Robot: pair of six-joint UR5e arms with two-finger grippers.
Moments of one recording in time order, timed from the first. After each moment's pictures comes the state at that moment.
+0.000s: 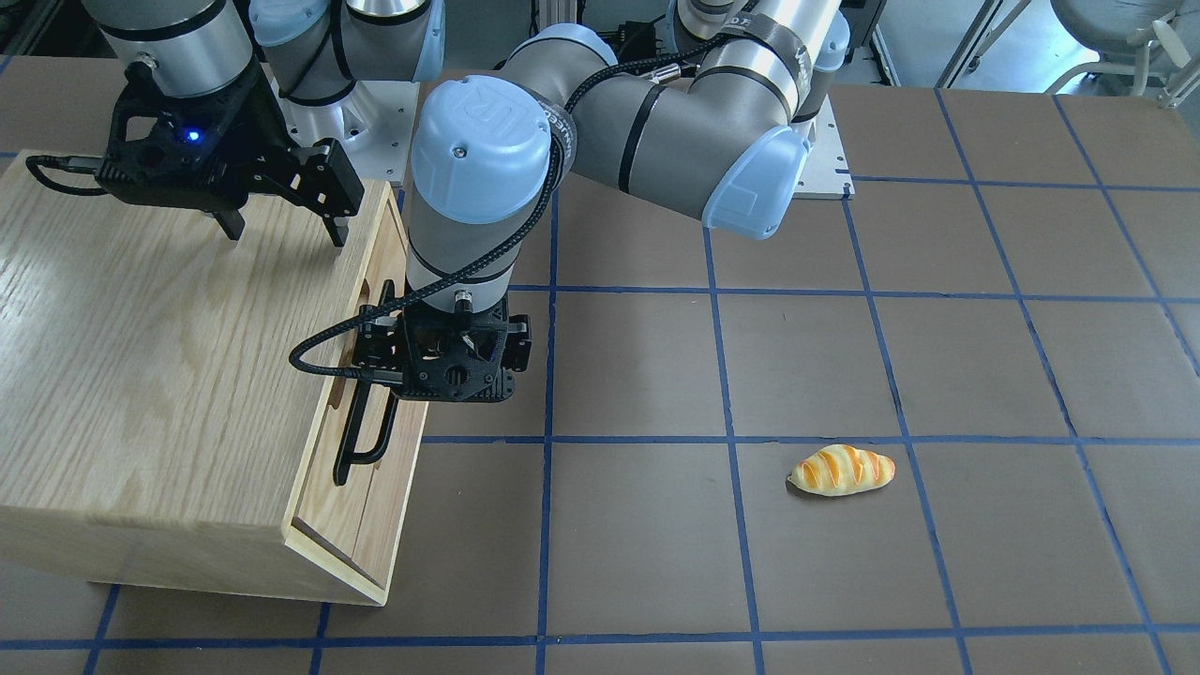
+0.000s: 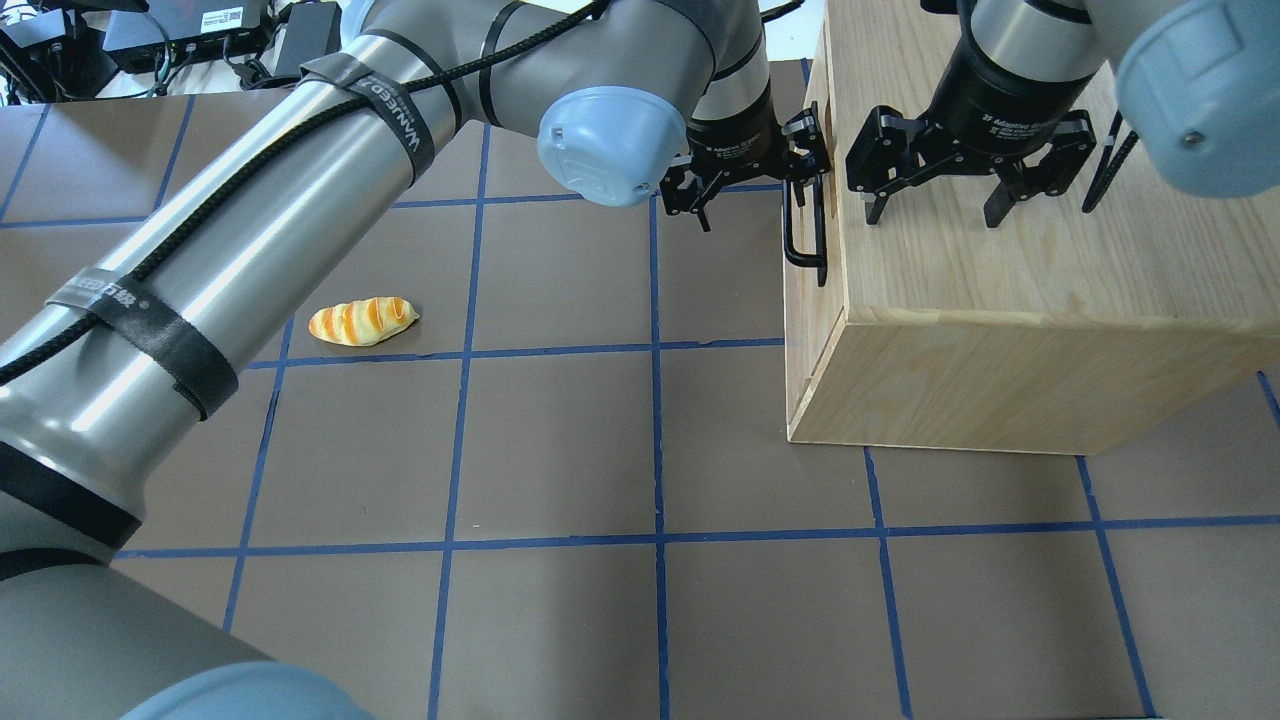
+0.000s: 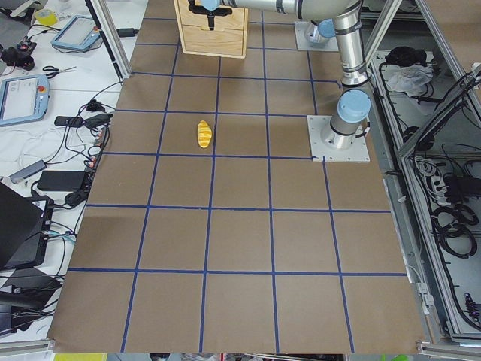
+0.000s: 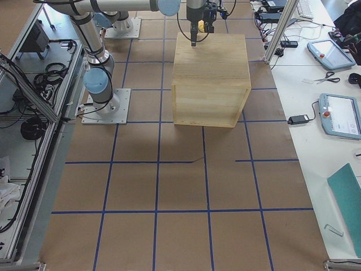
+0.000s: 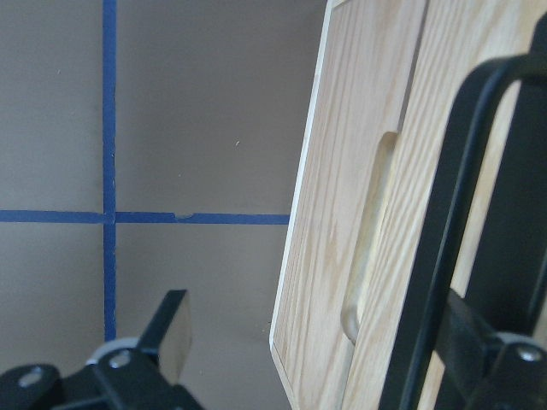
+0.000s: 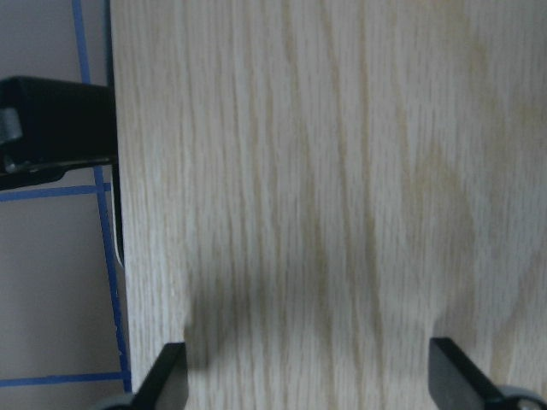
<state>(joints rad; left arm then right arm) -2.01 -2.09 -1.21 -1.28 1.37 -0.55 1.59 -1.58 1.57 -1.60 -1.55 0.10</state>
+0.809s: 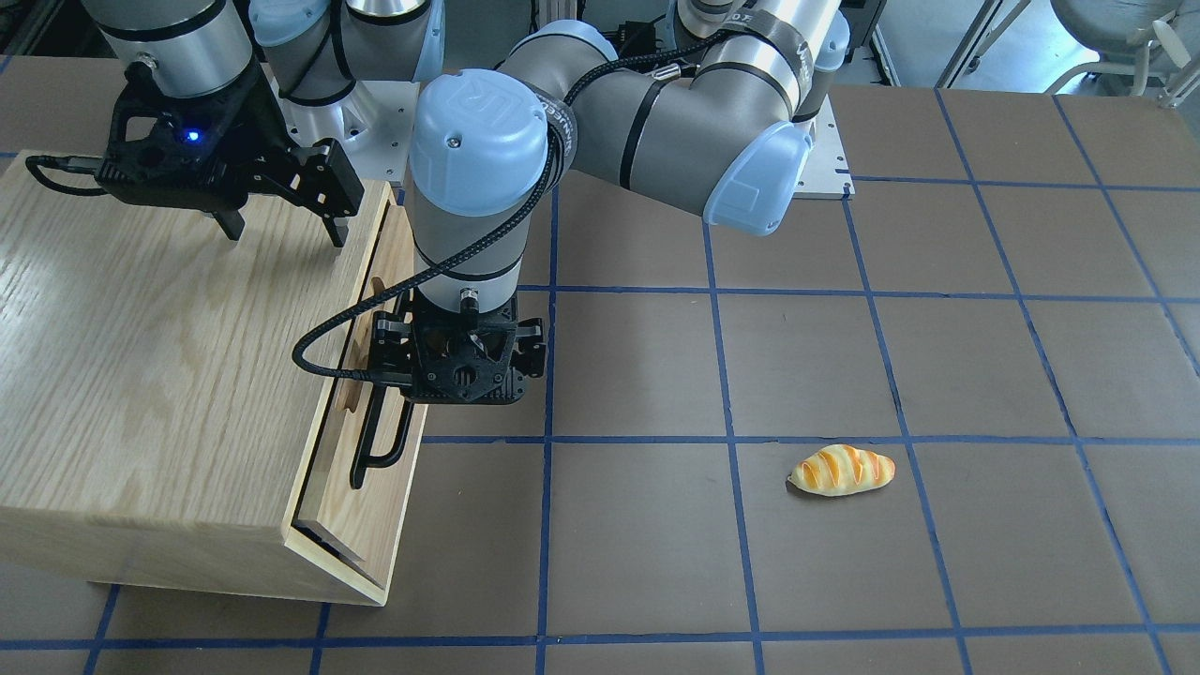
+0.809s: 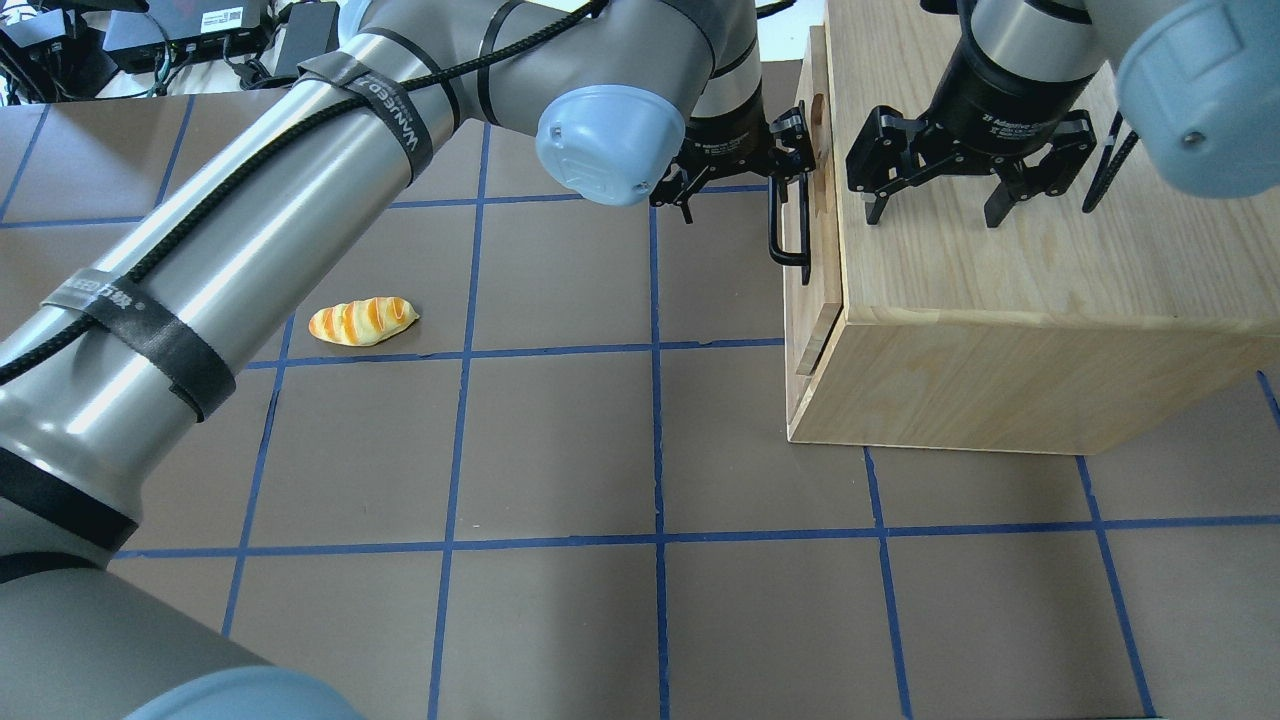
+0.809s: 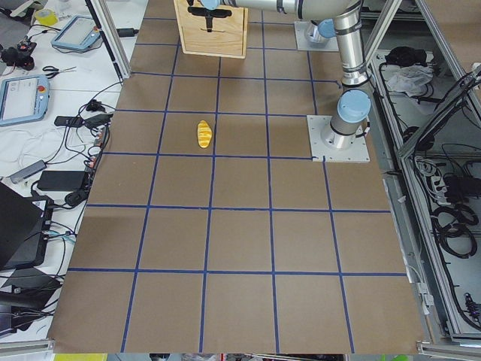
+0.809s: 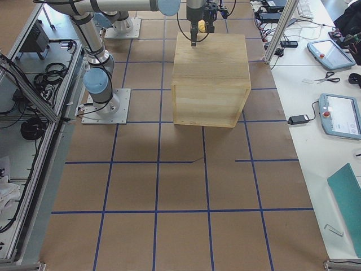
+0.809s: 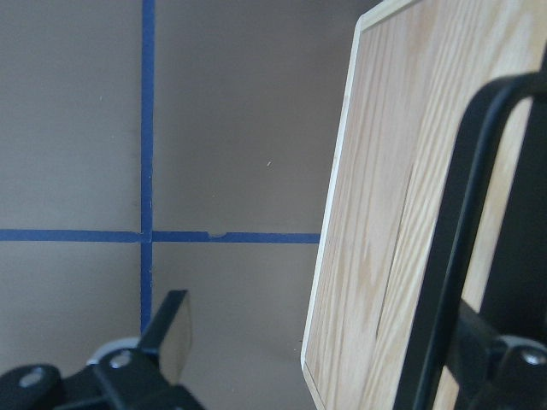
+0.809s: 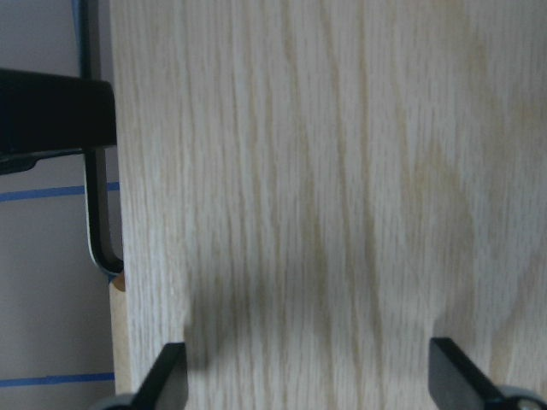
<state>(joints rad) -2.01 -2.09 -1.21 -1.28 1.45 -0.53 1.59 -1.58 1.57 -1.60 -1.55 0.10</state>
